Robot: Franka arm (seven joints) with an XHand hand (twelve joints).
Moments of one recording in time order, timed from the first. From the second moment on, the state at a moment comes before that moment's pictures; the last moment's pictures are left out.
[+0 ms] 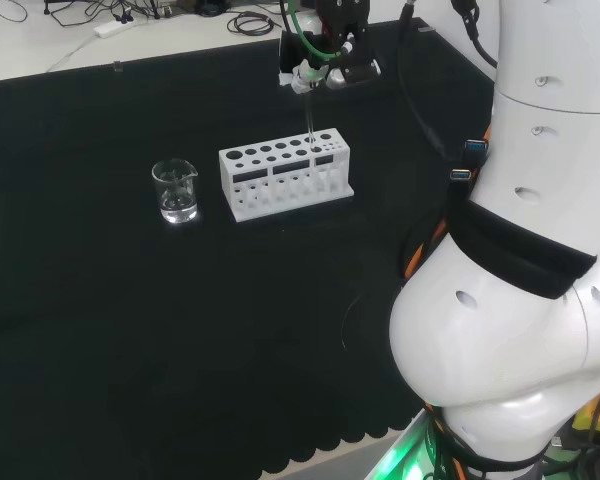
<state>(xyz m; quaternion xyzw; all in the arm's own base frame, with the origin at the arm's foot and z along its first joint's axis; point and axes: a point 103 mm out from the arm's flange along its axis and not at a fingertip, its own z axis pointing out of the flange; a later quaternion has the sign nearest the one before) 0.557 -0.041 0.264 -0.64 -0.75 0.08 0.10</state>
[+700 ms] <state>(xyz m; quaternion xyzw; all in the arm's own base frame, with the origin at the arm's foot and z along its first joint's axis) 0.554 -0.050 0.278 -0.65 -0.75 0.09 0.10</state>
